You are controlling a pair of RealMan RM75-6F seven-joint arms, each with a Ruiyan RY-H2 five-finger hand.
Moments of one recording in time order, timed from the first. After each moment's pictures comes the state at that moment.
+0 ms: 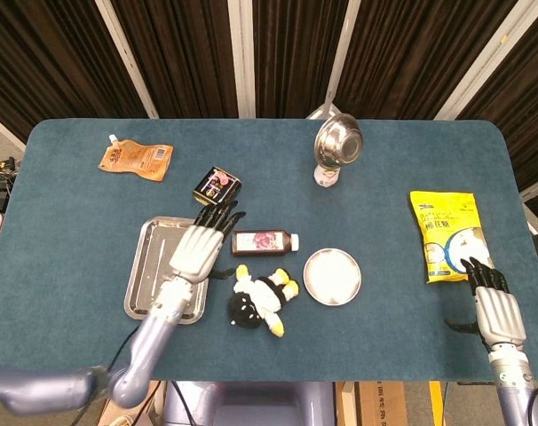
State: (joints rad) left arm -0.76 -1.75 -0.33 -1.67 0.99 1.16 0.65; right arm 0.18 -1.21 0.08 -1.60 -1.20 1.24 -0.07
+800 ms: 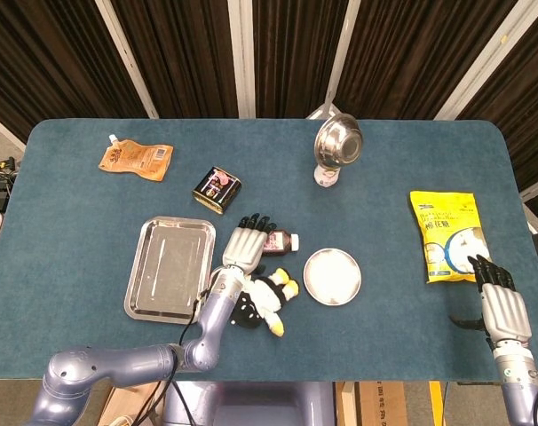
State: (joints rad) left arm -1.04 -2.10 -0.40 -1.07 0.74 0.95 0.71; right arm 0.17 -1.21 0.10 -1.57 -1.19 1.22 -0.02
